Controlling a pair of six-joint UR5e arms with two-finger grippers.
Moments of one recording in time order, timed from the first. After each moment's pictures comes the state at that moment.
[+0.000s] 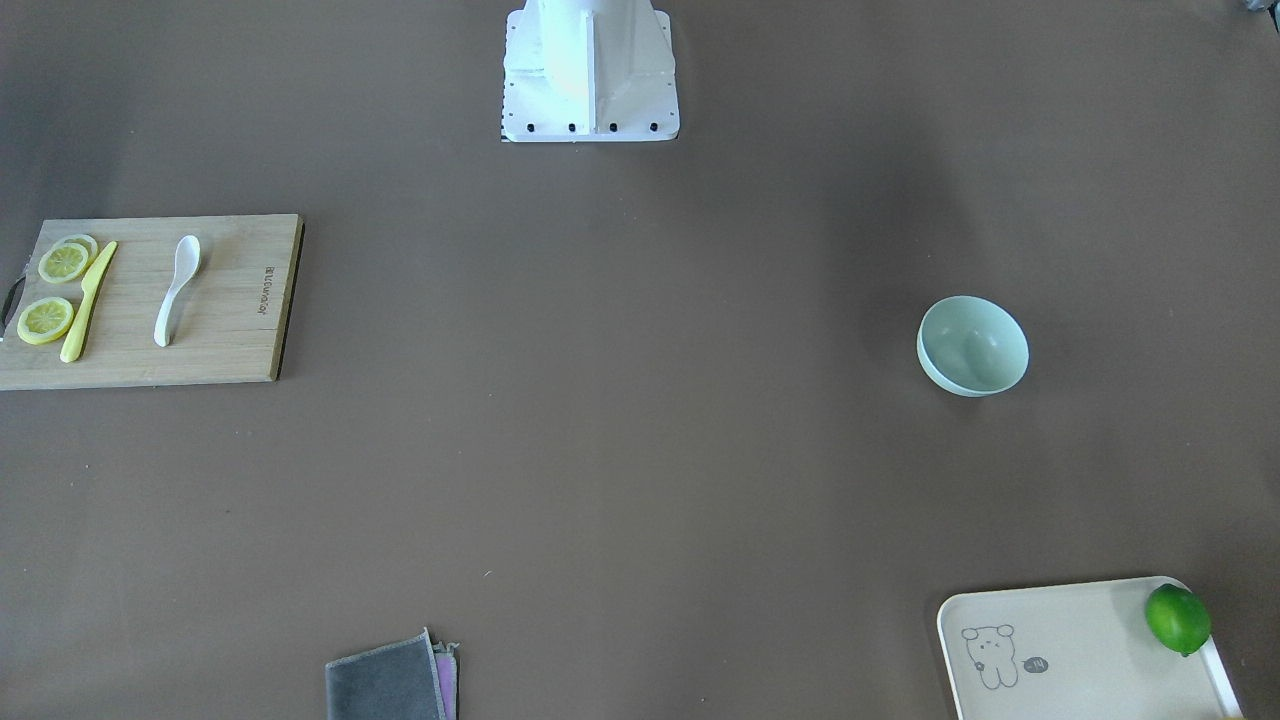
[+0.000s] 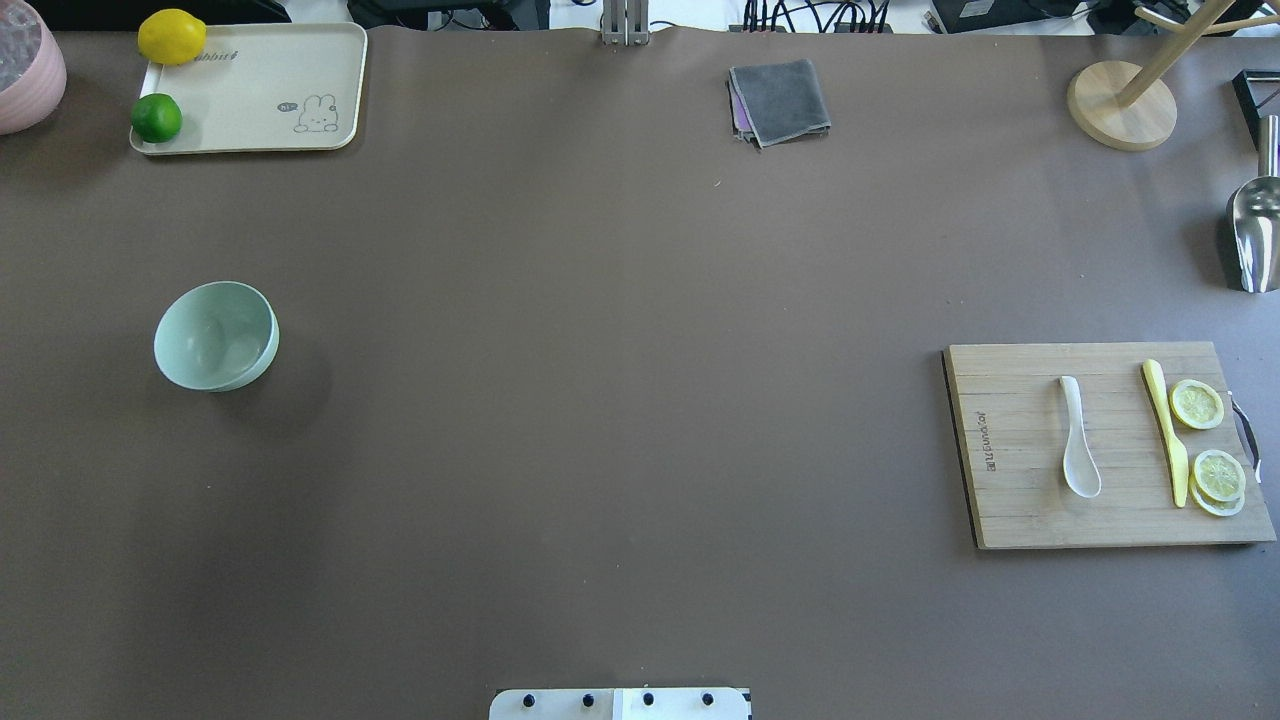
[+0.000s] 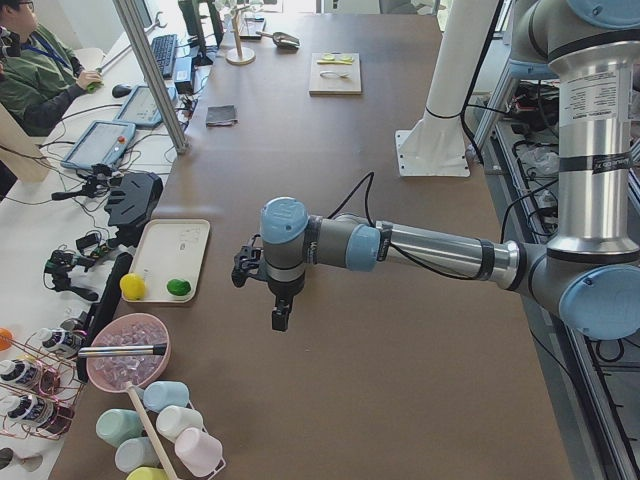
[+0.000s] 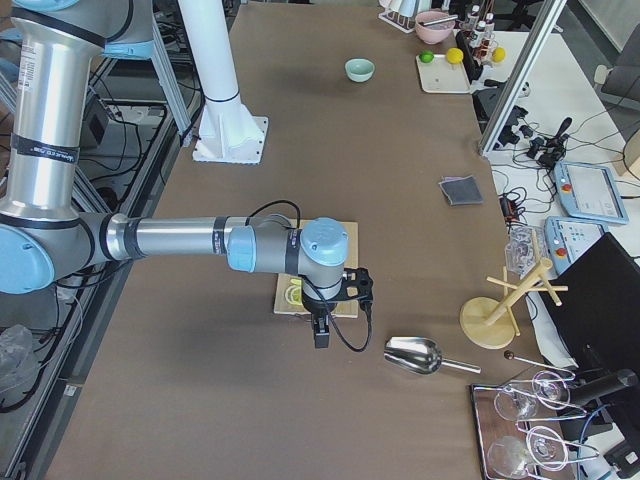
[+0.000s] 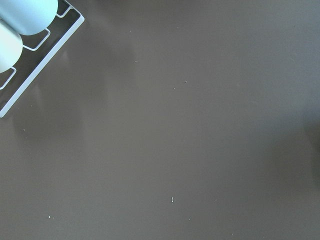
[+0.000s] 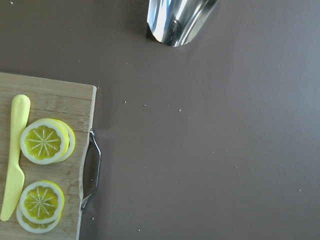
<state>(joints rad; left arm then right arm) -1.52 -1.47 -1.82 -1.57 -2.30 -0.01 1.55 -1.79 1.85 -1.65 2.26 -0.14</state>
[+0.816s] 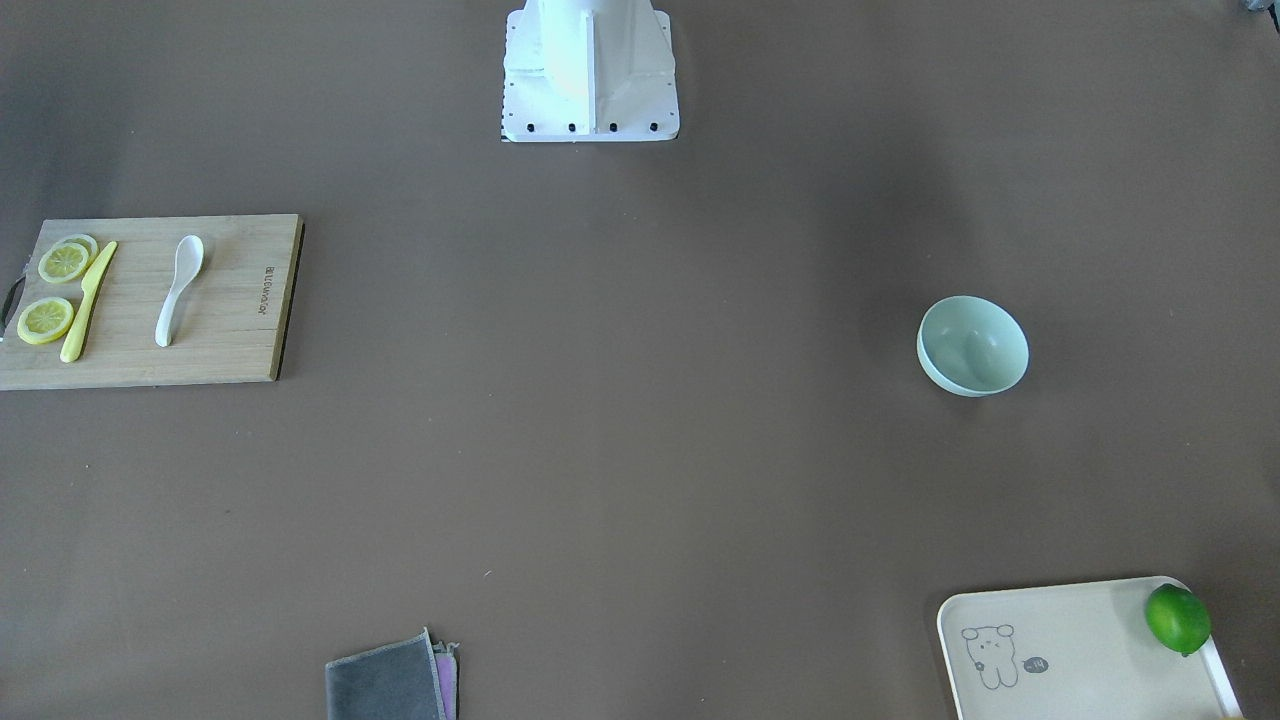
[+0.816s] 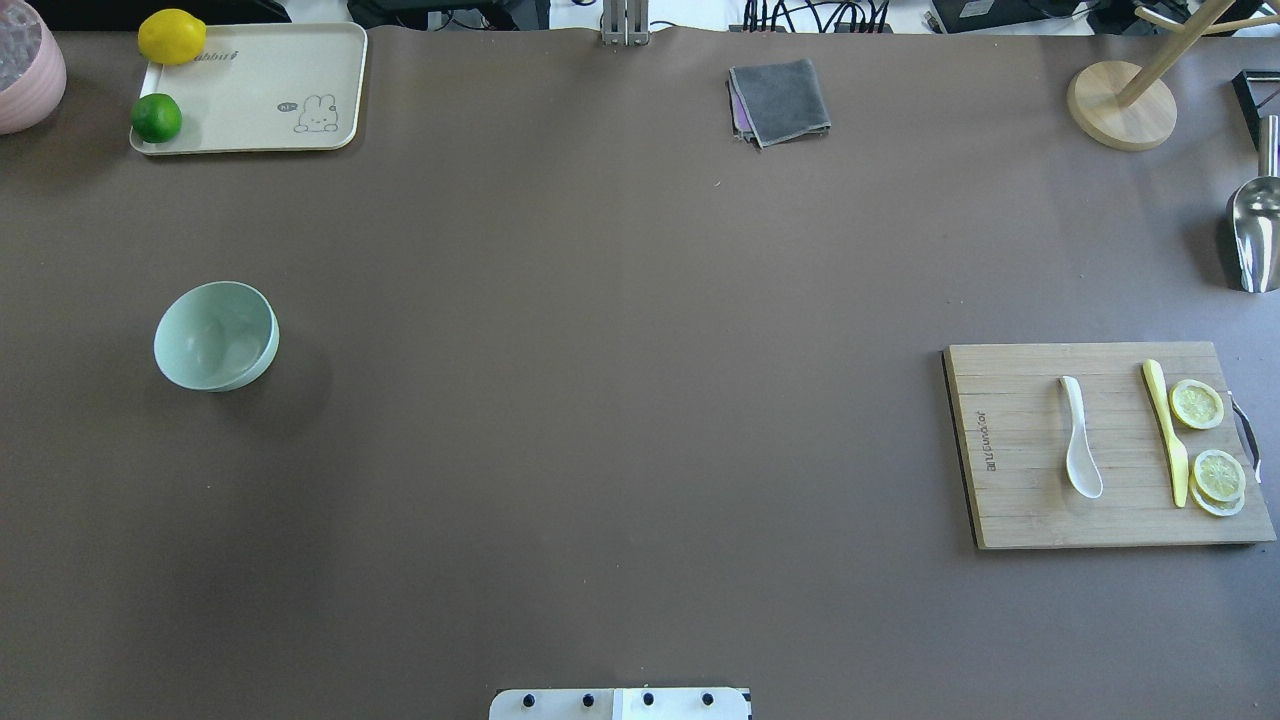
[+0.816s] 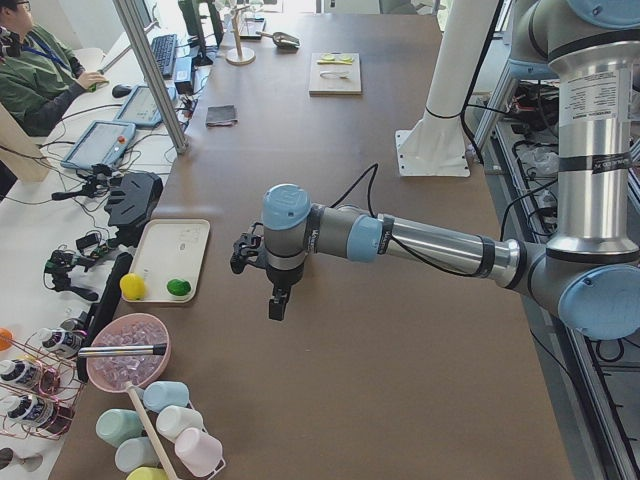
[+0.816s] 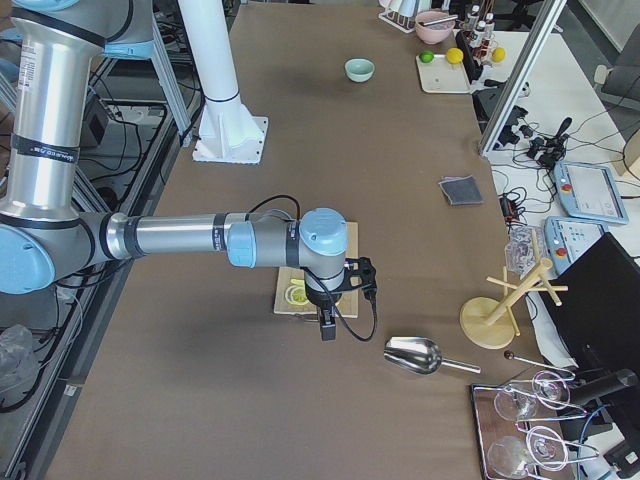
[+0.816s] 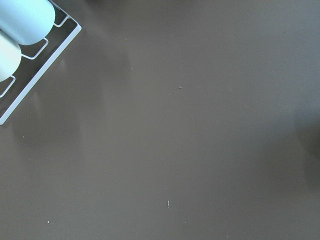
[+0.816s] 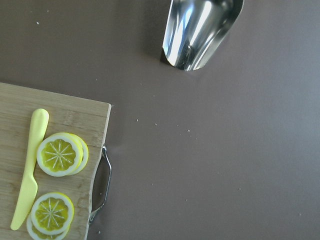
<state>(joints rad) -1.52 -1.49 -1.87 -1.57 -2.30 -0.01 1.55 -1.79 1.88 -1.55 2.27 -0.14</state>
